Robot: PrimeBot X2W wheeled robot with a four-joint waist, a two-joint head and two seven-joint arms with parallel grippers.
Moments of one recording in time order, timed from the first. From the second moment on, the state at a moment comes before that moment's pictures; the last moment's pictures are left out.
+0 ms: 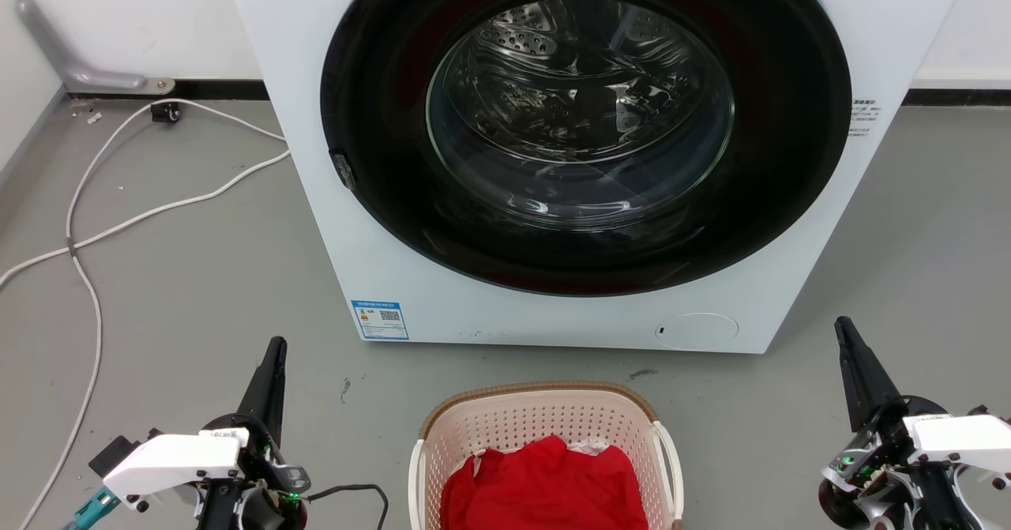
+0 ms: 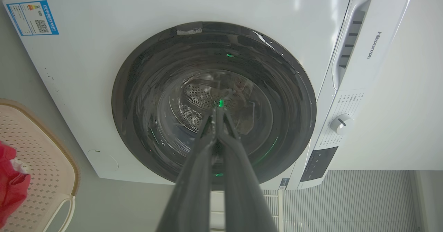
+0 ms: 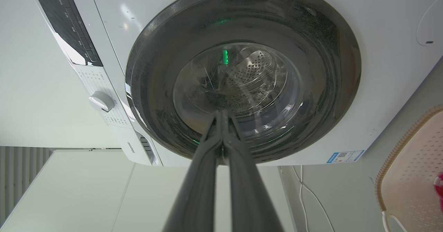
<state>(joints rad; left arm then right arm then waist) -0.11 0.05 0.11 0.25 -1.61 -0.13 0.11 -0.10 -0.05 -0.11 0.24 1.62 0.13 0.11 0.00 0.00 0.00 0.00</state>
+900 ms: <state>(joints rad) -0.07 0.05 0.10 0.26 -1.60 -0.13 0.08 -0.06 -0.05 -0.11 0.27 1.60 0.13 0.09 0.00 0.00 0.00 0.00</state>
